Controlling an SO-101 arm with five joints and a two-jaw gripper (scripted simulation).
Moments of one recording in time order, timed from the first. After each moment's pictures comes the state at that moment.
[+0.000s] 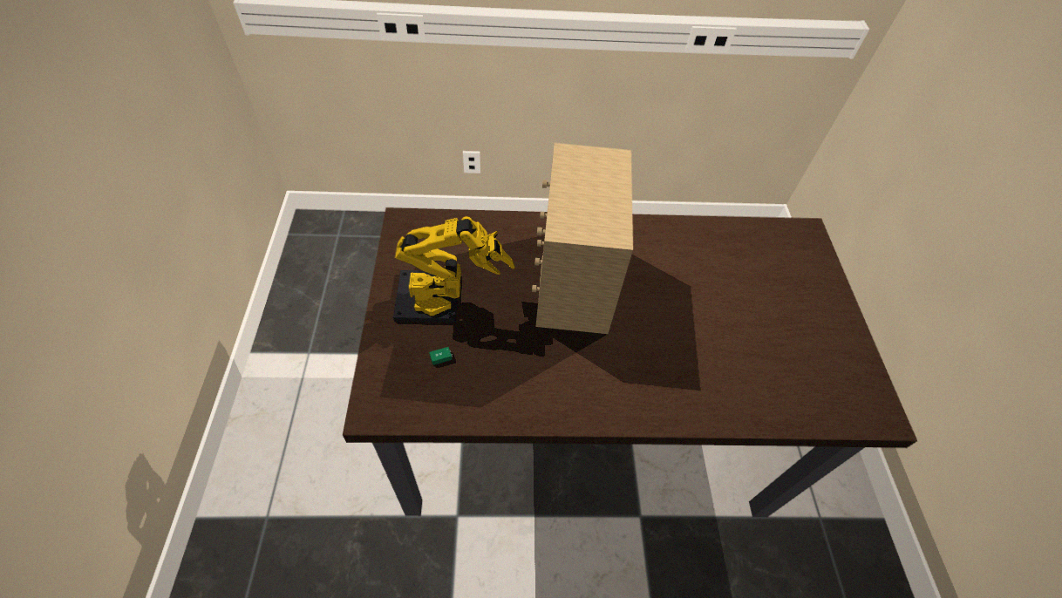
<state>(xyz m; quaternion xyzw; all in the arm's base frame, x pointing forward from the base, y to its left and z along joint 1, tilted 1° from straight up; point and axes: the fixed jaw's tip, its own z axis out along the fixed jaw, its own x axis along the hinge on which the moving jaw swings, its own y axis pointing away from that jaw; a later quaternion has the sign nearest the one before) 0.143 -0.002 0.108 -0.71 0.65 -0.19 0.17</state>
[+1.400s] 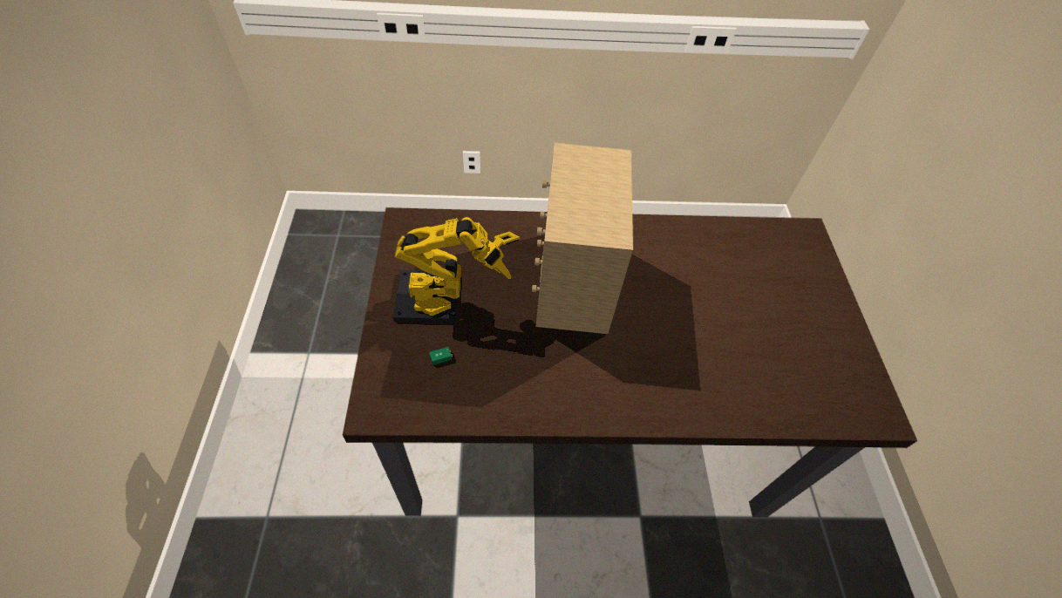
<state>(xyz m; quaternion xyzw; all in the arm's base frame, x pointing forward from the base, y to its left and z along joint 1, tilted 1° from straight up) 0.146 0.000 0.109 -0.35 0.90 -0.10 0.23</state>
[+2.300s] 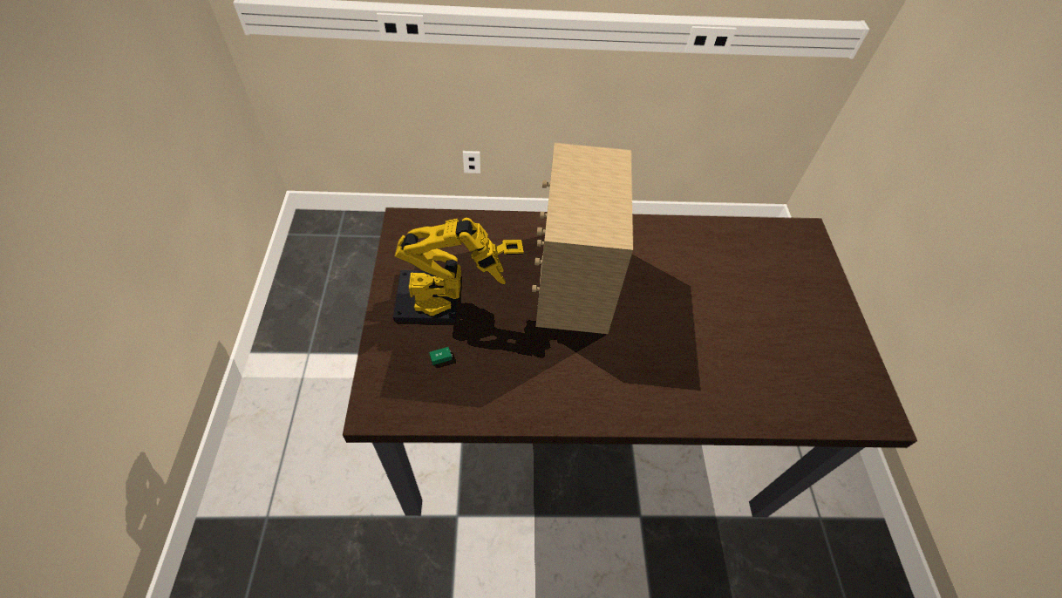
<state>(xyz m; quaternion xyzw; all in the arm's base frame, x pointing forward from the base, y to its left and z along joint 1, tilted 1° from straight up) 0.149 -0.001 0.112 -0.07 0.96 -0.03 0.25</state>
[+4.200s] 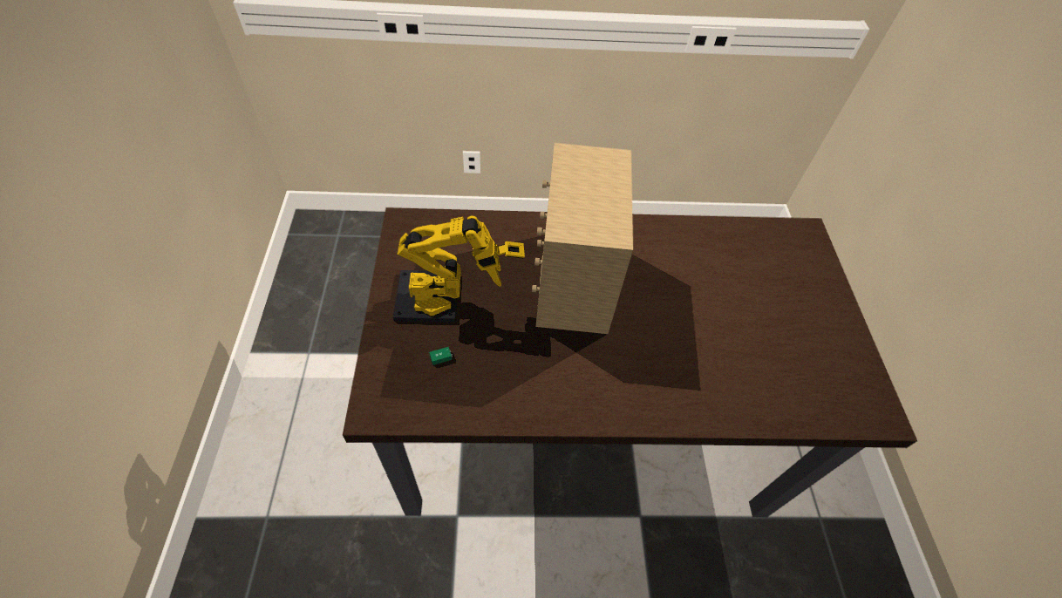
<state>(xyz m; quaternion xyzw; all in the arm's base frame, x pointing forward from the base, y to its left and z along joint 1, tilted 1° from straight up) 0.143 0.007 0.105 -0.03 0.98 -0.01 0.19</state>
